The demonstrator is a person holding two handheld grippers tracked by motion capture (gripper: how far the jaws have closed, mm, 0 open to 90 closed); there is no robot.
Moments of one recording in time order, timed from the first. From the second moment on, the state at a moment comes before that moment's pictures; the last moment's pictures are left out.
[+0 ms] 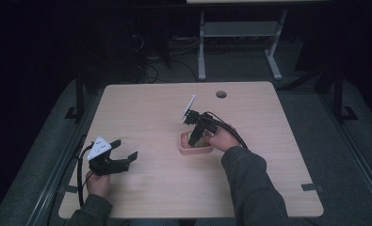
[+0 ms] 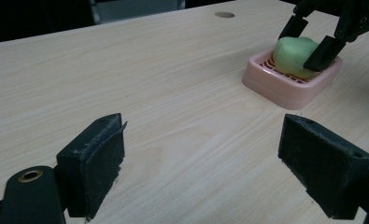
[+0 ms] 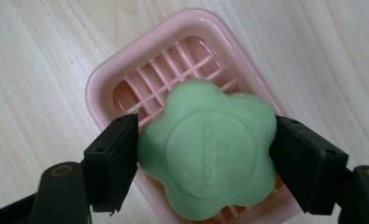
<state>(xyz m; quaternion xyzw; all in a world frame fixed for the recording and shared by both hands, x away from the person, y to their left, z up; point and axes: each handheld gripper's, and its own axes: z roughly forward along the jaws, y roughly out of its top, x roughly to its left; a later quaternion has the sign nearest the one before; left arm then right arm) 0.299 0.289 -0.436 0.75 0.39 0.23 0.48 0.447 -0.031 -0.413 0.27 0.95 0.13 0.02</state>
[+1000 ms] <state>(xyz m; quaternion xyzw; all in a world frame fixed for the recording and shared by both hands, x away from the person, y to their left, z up) 0.300 0.288 -0.437 0.75 0.39 0.23 0.48 0.440 -0.053 -0.403 0.29 0.94 0.18 0.01</state>
